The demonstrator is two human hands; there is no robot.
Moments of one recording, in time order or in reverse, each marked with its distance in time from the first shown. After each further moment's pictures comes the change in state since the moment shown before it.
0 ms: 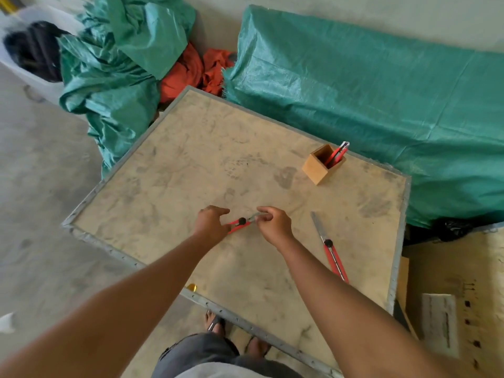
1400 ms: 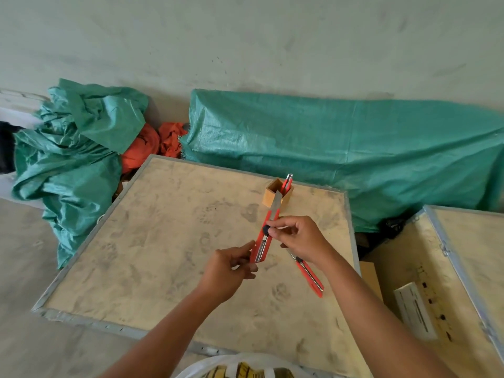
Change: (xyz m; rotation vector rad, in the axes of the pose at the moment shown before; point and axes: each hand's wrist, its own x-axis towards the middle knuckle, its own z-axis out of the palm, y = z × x) left_hand -0.134 0.085 -0.036 -0.748 -0.219 0.386; right_hand -0.132 -0.058 -0.140 0.167 0.109 -0.310
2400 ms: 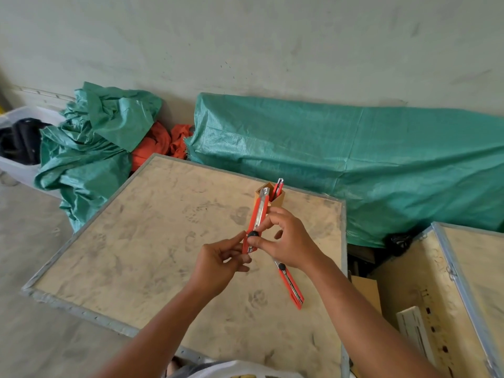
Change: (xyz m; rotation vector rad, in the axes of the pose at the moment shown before) left_hand 0.007 0.025 0.074 -0.081 0.184 0.085; right_hand 0.000 0.013 -0.057 -0.263 -0.070 -0.309
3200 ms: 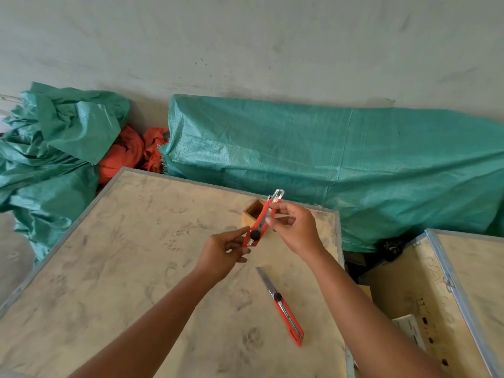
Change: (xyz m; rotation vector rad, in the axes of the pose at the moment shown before) left_hand 0.149 -0.006 0.011 0.180 -0.135 -0.073; right_hand 0.108 0.069 -0.023 0.233 0.312 0.212
